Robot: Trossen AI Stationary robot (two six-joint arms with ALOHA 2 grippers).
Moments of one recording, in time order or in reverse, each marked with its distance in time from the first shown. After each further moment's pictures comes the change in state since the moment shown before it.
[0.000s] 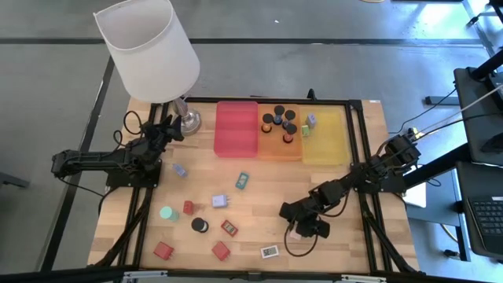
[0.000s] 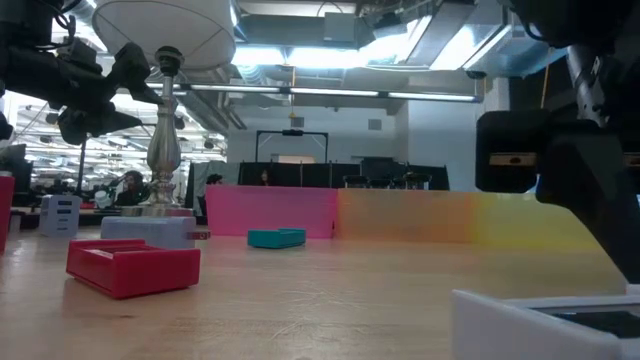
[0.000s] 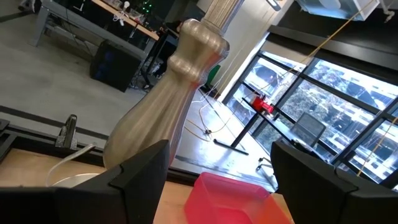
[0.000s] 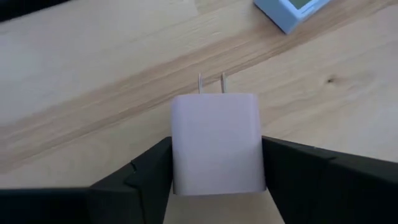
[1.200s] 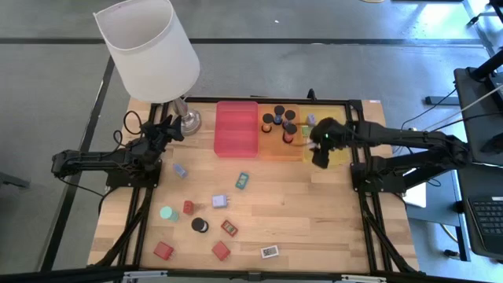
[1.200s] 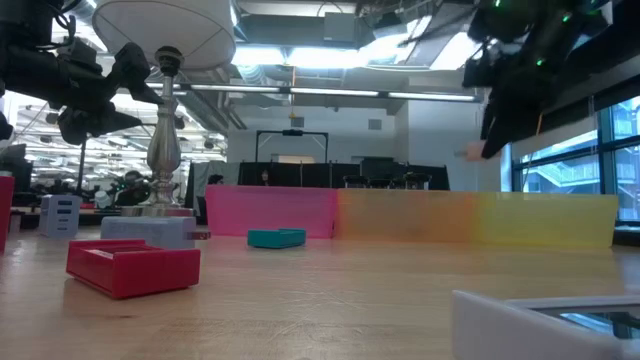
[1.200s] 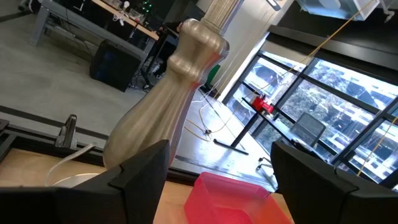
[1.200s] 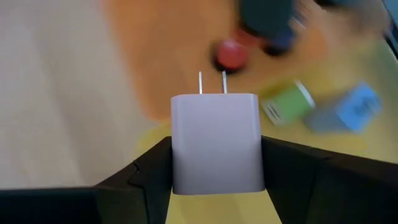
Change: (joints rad) left arm 0.000 0.000 0.000 0.000 0.001 0.000; right arm -0.769 -0.694 -0.008 -0.720 0.469 0.608
